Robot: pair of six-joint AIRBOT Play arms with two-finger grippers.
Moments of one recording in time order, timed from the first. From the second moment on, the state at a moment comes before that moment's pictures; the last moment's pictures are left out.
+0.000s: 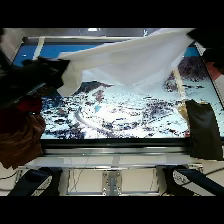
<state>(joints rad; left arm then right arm) -0.27 -0.70 1.17 1.05 -0.74 -1.24 -0.04 -1.13 2.08 -1.08 1.46 1.31</state>
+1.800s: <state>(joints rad) 0.65 -1.01 1.19 1.70 -0.86 -1.81 -0.46 -1.31 1.86 -1.26 1.53 1.33</state>
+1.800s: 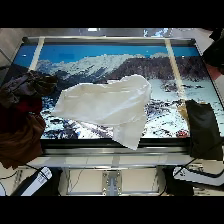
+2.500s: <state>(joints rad) 0.66 -1.04 0.47 0.56 -0.78 -1.30 -0.68 -0.67 0.45 -0.75 1.12 1.25</state>
